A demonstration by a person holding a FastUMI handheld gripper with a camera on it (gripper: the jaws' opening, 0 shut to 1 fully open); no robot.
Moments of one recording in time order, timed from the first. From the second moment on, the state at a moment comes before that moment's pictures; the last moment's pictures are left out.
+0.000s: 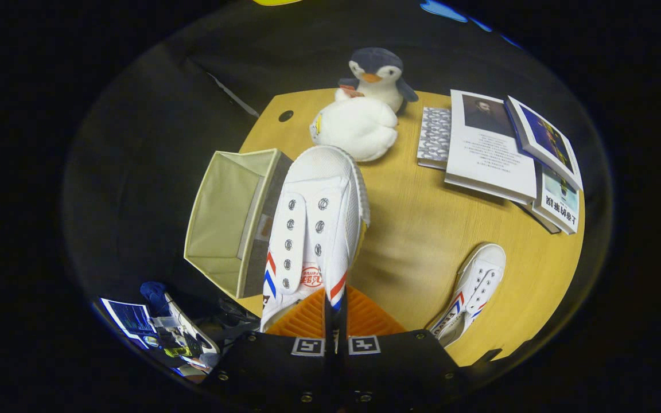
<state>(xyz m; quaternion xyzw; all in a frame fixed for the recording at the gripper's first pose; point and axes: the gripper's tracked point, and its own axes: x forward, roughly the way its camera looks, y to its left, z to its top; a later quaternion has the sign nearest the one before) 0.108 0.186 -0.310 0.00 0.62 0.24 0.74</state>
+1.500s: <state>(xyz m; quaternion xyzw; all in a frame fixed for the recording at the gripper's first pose) 0.128 0.389 -0.321 -0.12 0.60 0.31 0.72</state>
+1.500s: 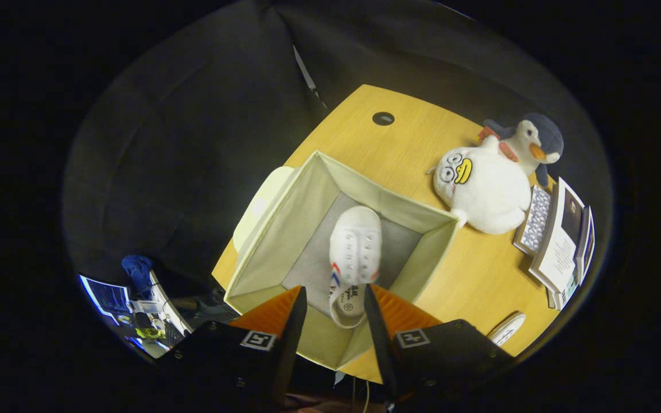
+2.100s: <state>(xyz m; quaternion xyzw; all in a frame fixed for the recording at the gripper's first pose) 0.156 0.265 -0.275 -0.06 0.60 0.26 0.76</state>
